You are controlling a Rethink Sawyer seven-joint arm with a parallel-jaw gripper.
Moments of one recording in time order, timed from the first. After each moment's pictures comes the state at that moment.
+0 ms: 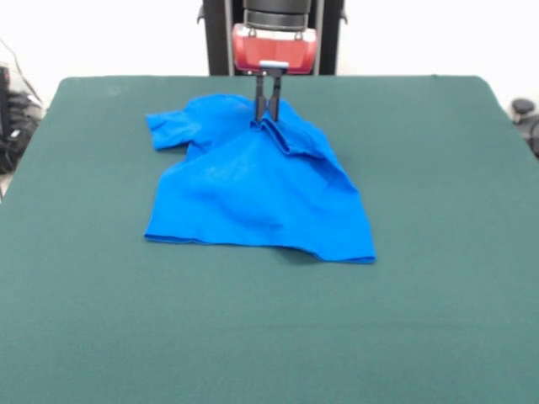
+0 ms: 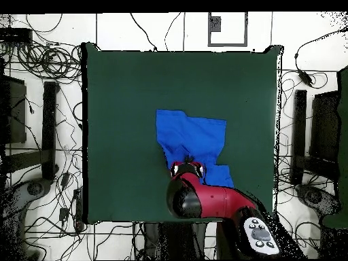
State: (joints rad) arm -0.31 -0.66 0.00 2.03 -0.33 -0.10 1.74
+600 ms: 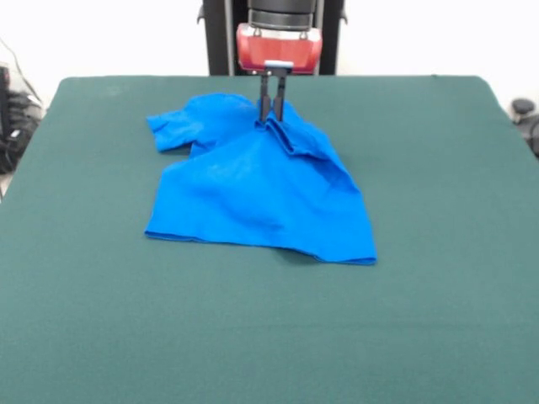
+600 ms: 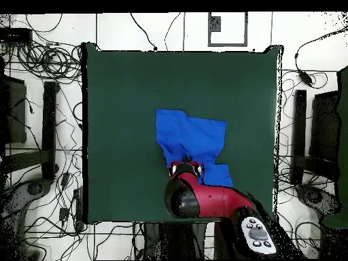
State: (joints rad) arm -0.30 -0.67 0.00 2.03 -0.32 -0.10 1.74
